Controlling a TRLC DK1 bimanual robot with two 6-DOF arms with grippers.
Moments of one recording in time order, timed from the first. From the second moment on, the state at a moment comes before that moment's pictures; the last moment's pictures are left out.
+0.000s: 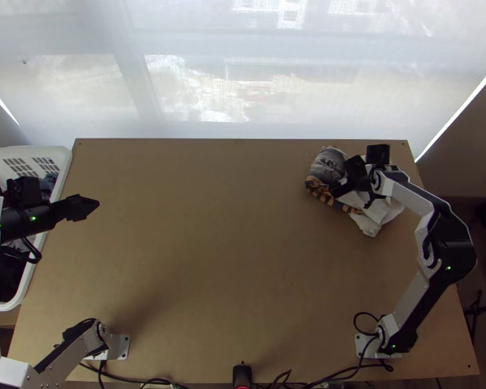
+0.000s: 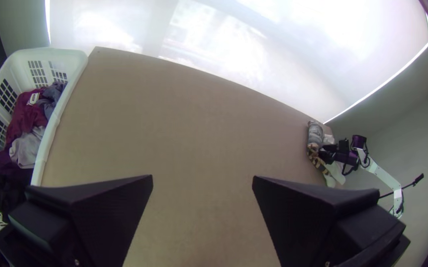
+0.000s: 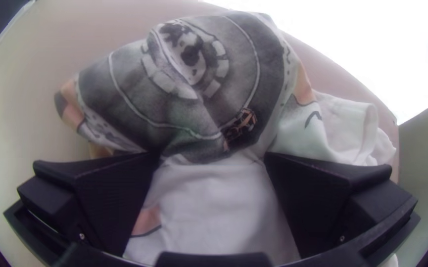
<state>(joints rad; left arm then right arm) 0.40 1.08 1.33 -1.17 0.52 0.07 -0.01 1.97 1.30 -0.27 -0.16 -0.45</state>
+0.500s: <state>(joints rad) 0.41 1.03 1.32 -1.21 0.52 0.10 -0.28 2.00 1.40 -0.27 -0.19 -0.42</state>
